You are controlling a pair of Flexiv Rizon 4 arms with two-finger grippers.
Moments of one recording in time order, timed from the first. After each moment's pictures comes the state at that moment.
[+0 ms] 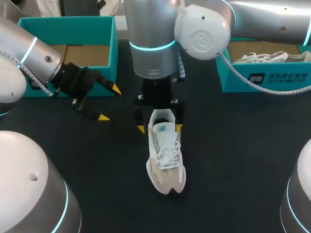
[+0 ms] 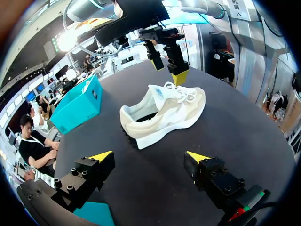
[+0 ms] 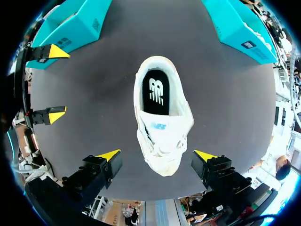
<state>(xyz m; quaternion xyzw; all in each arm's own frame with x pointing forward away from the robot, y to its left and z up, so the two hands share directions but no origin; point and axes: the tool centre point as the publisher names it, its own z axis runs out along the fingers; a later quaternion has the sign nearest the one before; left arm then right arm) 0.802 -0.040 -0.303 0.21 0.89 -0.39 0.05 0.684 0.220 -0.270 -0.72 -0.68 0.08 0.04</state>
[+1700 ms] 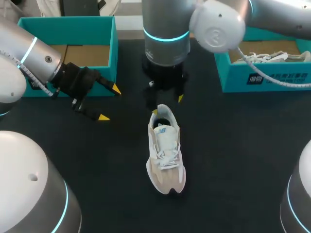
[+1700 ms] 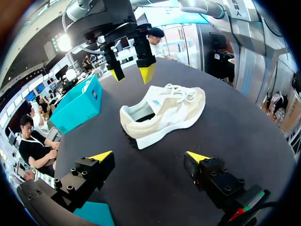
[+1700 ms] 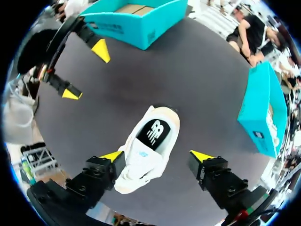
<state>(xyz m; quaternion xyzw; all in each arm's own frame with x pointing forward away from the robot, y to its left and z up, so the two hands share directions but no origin) 0.802 -0.040 -0.303 0.21 0.89 -0.39 0.05 0.764 0.194 -0.262 -0.45 -0.89 0.00 -0.02</state>
